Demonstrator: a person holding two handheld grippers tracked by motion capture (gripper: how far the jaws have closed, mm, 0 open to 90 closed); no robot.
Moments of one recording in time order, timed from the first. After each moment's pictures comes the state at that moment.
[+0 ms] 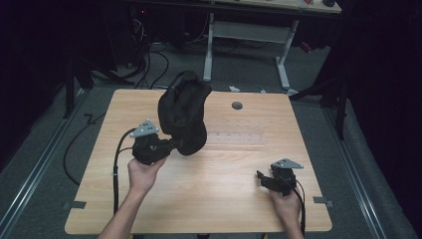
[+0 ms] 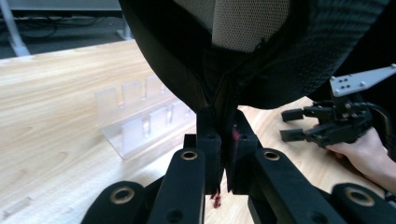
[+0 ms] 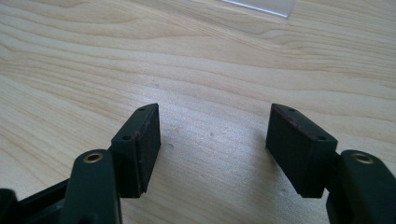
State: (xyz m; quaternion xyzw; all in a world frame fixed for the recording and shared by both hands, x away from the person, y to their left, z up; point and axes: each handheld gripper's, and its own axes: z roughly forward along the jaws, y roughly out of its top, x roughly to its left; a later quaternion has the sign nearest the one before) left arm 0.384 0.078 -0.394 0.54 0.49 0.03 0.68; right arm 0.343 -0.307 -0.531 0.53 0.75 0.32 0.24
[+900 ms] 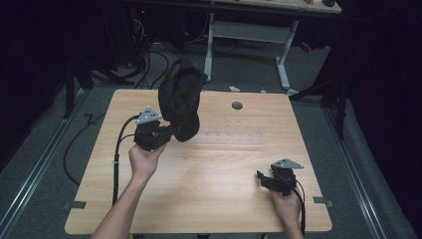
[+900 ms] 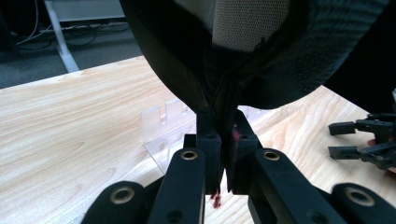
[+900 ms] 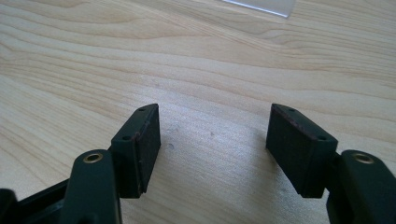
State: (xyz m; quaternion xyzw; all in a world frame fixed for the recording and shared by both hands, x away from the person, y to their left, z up) left arm 0.421 0.071 -0.391 0.54 0.50 0.09 0.67; right arm 0.343 -0.307 -0.531 0.53 0.75 0.32 0.23
